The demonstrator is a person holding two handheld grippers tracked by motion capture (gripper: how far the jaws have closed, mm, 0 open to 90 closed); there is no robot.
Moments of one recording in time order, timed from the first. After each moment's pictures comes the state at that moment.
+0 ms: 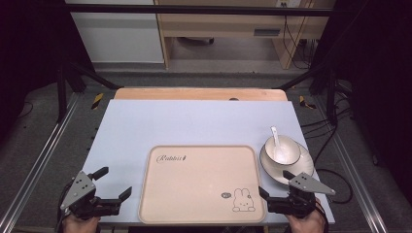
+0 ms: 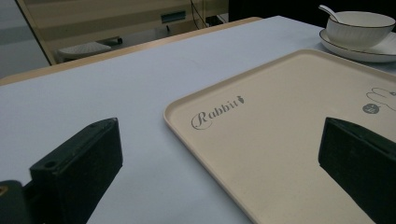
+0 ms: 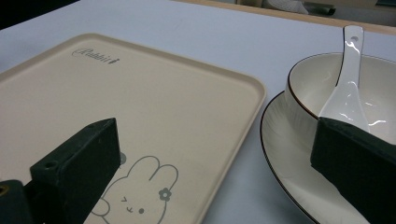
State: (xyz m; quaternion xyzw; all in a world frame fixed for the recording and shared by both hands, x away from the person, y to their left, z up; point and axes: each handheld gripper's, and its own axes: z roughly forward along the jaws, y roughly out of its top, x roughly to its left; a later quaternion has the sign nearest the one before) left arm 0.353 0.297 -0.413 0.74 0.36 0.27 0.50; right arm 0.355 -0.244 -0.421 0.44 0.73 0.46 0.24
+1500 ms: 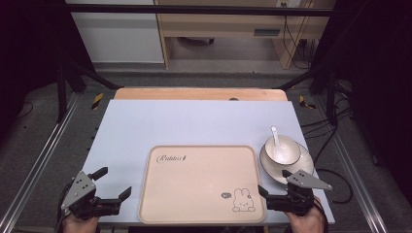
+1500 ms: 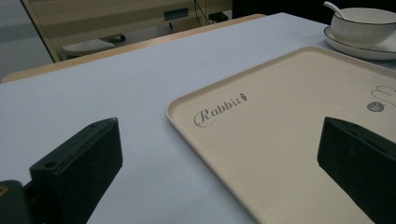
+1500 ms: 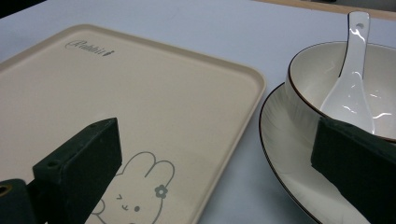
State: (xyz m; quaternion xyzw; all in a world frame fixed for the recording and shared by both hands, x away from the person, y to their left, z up) left arm 0.352 0.297 -0.413 0.74 0.37 0.27 0.50; right arm 0.363 -0.243 -0.422 0.45 0.74 0.44 0.23
